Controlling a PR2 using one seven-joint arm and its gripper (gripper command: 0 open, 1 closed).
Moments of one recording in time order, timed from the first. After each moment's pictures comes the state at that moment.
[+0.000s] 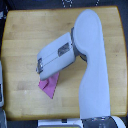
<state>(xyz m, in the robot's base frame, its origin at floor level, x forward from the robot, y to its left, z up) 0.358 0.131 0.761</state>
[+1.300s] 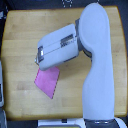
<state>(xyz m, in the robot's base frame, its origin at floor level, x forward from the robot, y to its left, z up) 0.390 0.120 0.816</state>
